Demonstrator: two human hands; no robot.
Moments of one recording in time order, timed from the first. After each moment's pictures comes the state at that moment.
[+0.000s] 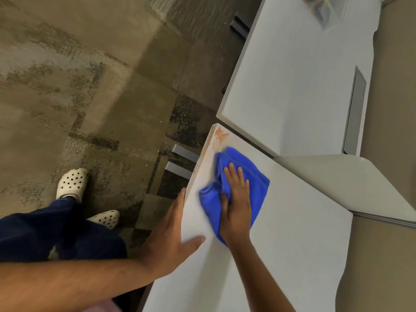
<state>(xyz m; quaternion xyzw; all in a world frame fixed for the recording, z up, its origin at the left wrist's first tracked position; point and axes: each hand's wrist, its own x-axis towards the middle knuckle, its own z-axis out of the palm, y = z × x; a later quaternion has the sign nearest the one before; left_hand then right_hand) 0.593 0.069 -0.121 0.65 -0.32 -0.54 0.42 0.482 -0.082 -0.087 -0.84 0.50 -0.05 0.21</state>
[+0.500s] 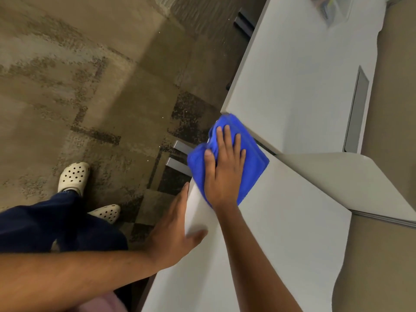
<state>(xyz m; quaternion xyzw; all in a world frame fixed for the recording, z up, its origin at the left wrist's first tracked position) 0.594 0.067 -0.116 0.67 -0.33 -0.52 0.42 0.560 -0.109 -0.097 -0.85 0.51 -0.03 0.11</state>
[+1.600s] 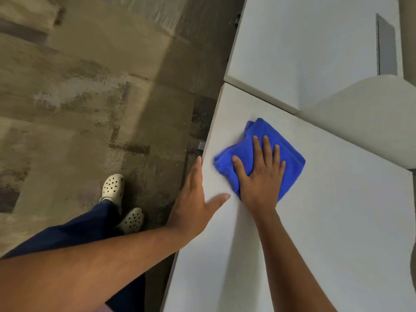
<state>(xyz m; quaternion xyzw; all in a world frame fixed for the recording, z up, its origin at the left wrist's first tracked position) 0.574 0.095 -0.109 0.72 -0.35 -0.44 0.40 0.453 -0.038 -0.086 -0.79 0.60 -0.03 0.10</state>
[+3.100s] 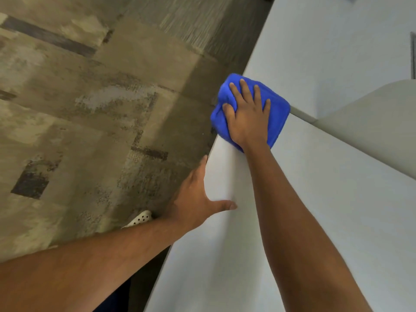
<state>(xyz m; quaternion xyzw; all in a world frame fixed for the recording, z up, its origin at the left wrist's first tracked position) 0.574 0.088 -0.101 0.75 -0.33 -0.45 0.36 0.566 -0.136 -0.090 -0.89 0.45 0.01 0.07</state>
